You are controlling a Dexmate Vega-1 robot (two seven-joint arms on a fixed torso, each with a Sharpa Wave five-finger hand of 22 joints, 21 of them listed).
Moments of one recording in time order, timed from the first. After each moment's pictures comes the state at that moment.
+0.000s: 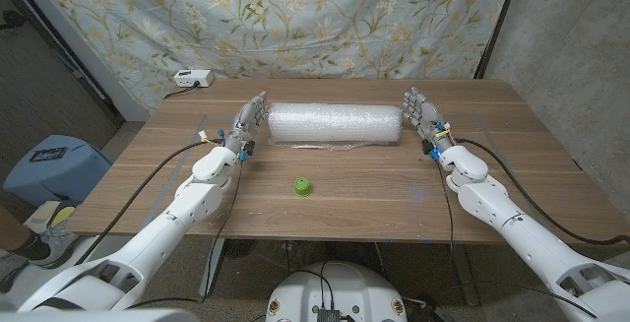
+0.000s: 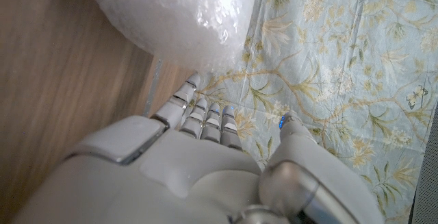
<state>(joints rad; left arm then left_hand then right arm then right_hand) 0.82 0.50 0.38 -1.27 -0.66 -0.30 -0.06 0.44 0.17 0.59 0.03 0.18 -0.01 0.09 0.18 0.17 -0.04 0.12 0.20 0.19 -0.04 0.14 0.18 0.17 0.07 0.08 0.39 0.17 -0.87 -0.53 -0.37 -1.34 0.65 0.28 0.01 0.32 0.13 0.28 0.00 0.18 0.15 0.02 0.19 0.19 0.11 0.02 0.19 0.19 0.06 0.00 0.19 0.21 0.33 -0.04 0.18 0.17</state>
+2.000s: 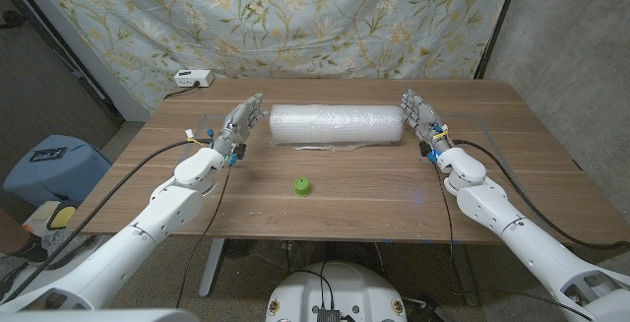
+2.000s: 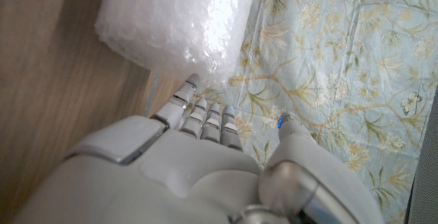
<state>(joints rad) 0.99 0.67 0.31 -1.61 -0.67 -0.15 0.05 0.45 0.16 0.60 -0.03 0.19 -0.01 0.10 0.18 0.17 -0.03 0.14 0.21 0.19 -0.02 0.15 0.18 0.17 0.08 0.09 0.37 0.17 -0.89 -0.53 -0.37 -1.38 0.63 0.27 -0.02 0.32 0.13 0.29 -0.02 0.18 0.15 0.02 0.19 0.19 0.11 0.02 0.18 0.19 0.06 0.00 0.19 0.21 0.33 -0.04 0.19 0.17</state>
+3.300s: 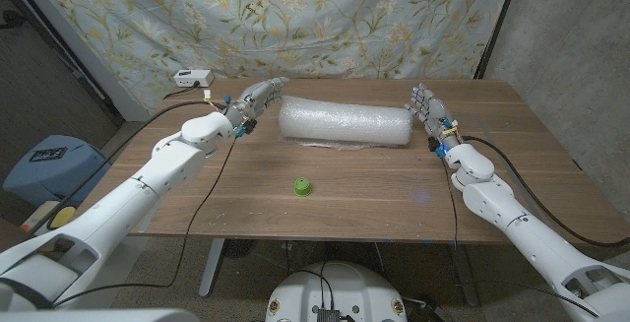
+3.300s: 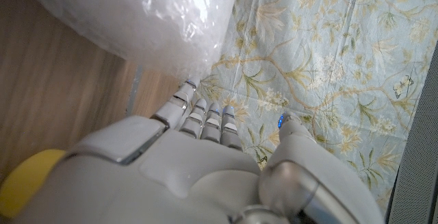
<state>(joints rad) 0.72 0.72 0.44 -1.59 -0.55 0.05 -0.11 0.49 0.11 0.58 -0.12 0.21 0.00 0.08 0.18 0.17 -0.03 0.14 0.21 0.19 -0.02 0.15 0.18 0.17 0.09 0.10 0.33 0.16 -0.87 -0.53 -0.34 -1.33 0.64 0.32 0.00 0.32 0.13 0.29 -0.03 0.18 0.15 0.02 0.19 0.19 0.11 0.02 0.18 0.19 0.05 0.01 0.19 0.21 0.33 -0.03 0.19 0.17</state>
